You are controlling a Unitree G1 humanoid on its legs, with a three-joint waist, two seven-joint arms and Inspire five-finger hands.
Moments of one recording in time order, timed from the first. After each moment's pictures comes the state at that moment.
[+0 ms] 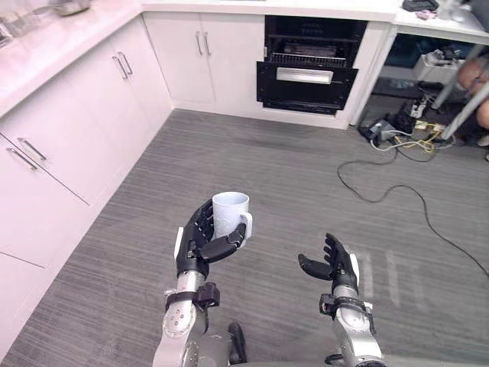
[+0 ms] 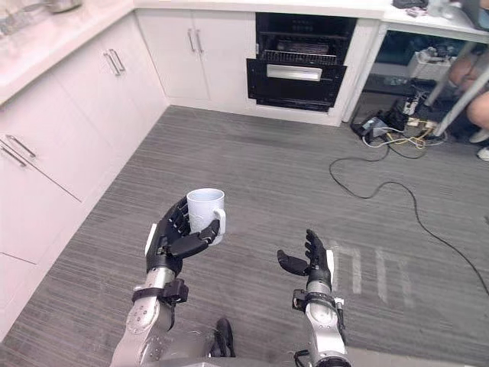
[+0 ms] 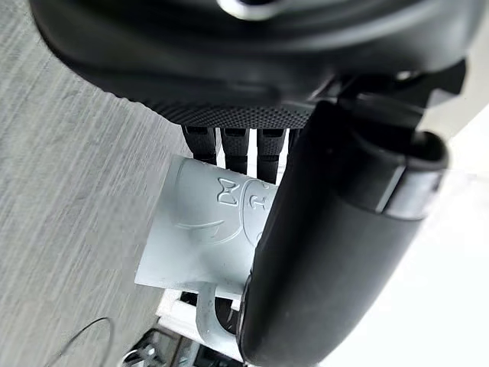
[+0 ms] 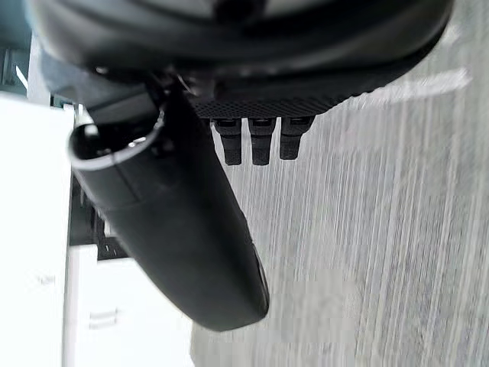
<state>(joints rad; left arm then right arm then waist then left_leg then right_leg) 0.28 0.01 -0.19 -0.12 -0.26 -0.15 0.15 0.09 -0.03 -0.03 0.48 0.05 -0.15 -0.21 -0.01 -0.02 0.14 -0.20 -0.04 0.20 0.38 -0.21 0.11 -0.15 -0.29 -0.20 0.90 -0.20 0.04</state>
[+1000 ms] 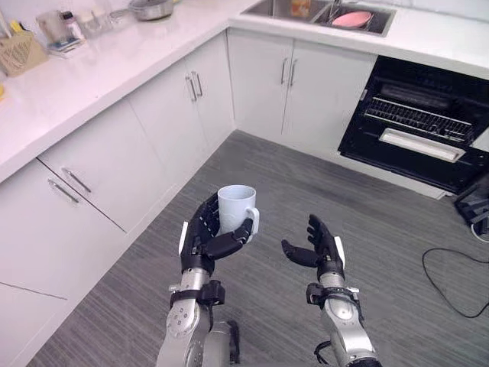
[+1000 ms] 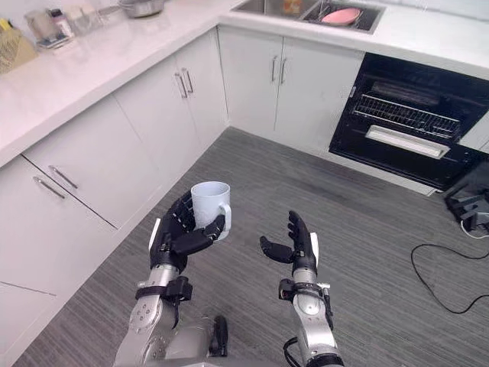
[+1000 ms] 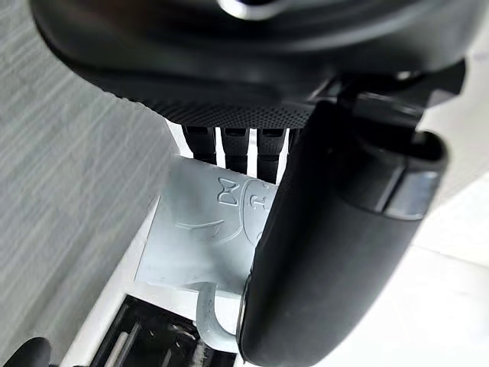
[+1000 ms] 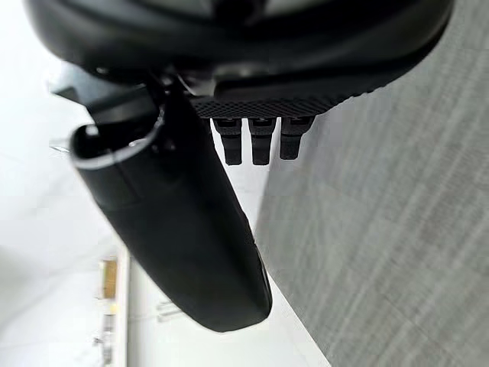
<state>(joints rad) 0.29 0.02 -0.23 -0.14 -0.25 -0.16 0.14 0.10 -0.02 0.08 0.33 0.06 -0.16 -0.21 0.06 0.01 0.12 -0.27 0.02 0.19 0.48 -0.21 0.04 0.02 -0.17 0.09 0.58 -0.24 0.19</state>
